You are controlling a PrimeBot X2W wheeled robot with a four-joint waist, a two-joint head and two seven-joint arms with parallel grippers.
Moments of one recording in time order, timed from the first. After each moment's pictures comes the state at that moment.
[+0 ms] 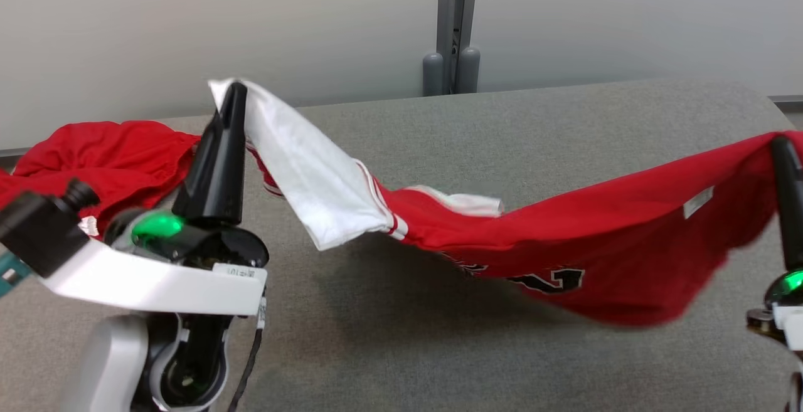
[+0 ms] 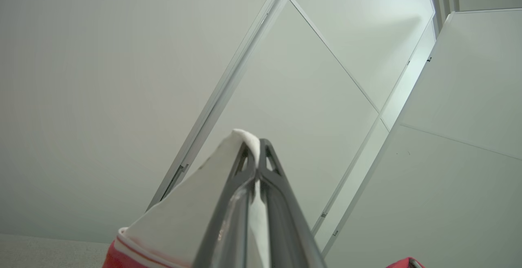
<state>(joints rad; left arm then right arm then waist) -0.24 0.22 -0.28 -0.38 -0.95 0.15 -0.06 -0.06 -0.05 -0.15 -0.37 0.92 0.13 0.14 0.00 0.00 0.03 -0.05</state>
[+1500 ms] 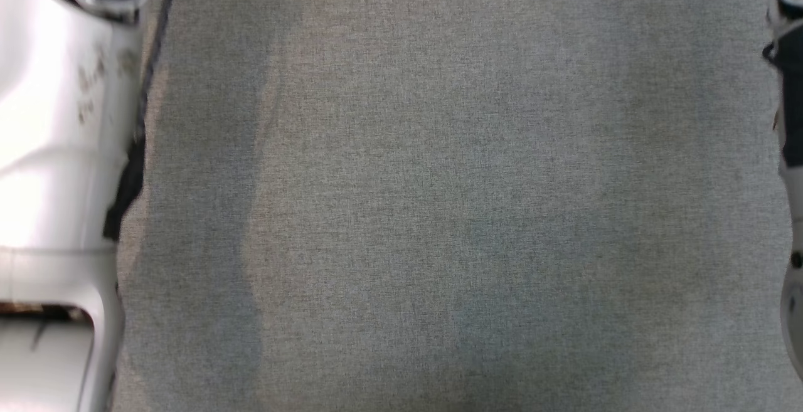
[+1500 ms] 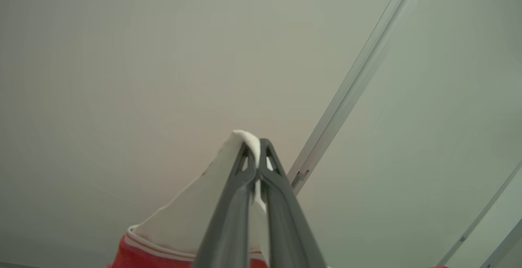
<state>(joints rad) -1.27 0.14 -0.24 0.61 -0.83 -0.07 -0.25 -1.30 -0.12 0.05 0.79 0.77 0.13 -0.15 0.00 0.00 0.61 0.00</state>
